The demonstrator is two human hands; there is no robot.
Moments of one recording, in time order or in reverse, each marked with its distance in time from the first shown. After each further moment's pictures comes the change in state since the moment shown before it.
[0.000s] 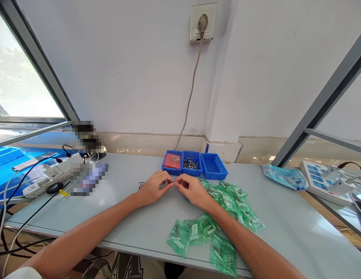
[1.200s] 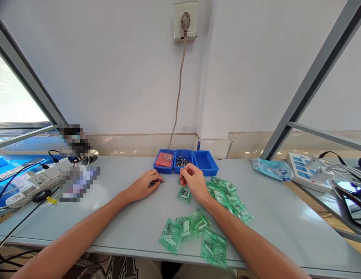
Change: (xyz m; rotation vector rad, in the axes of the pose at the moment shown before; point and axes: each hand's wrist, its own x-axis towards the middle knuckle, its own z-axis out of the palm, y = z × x) left_hand 0.000 -0.028 -0.007 -0.007 -0.201 -0.058; right_hand 0.003 0.007 -0.013 0.518 0.411 0.212
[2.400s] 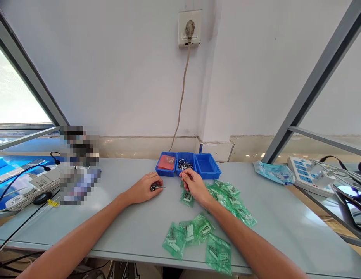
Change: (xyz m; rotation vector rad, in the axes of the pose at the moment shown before) left_hand -0.006 -0.003 -0.009 0.013 -0.012 -0.013; right_hand 0.002 0.011 -0.001 -0.052 -0.117 0.089
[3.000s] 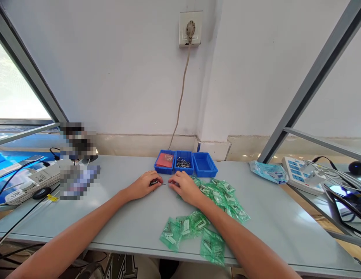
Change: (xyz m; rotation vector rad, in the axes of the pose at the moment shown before) left_hand 0.002 -0.003 0.006 -0.085 0.007 -0.029; right_hand -0.003 -0.001 0.004 -0.755 -0.152 -0.429
